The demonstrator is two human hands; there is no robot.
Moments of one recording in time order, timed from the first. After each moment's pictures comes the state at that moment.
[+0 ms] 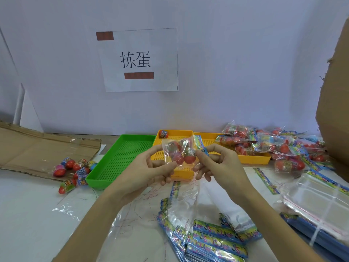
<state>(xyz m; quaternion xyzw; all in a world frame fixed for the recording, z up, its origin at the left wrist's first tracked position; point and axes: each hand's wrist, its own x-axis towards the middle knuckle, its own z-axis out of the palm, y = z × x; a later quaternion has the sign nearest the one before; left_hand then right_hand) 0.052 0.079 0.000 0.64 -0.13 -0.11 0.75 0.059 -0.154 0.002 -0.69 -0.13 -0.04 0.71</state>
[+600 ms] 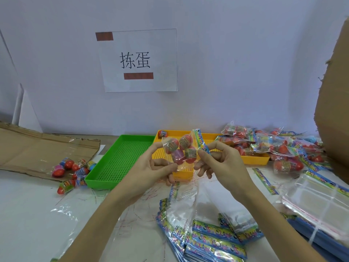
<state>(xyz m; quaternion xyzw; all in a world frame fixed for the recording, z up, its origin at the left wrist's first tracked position) 0.056 0.070 -0.009 0.67 -0.15 -0.04 0.72 0.067 -0.163 -0.001 -0.71 -0.17 -0.06 0.68</state>
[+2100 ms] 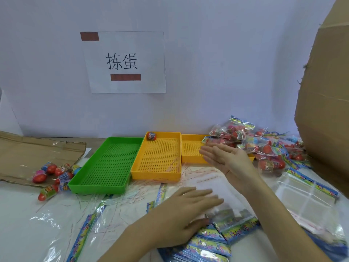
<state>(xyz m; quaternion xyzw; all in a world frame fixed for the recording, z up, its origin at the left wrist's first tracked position) 0.019 -0.006 -0.045 0.85 -0.47 0.05 0.21 0.082 -0.213 0.003 -0.58 0.00 0.01 0.82</state>
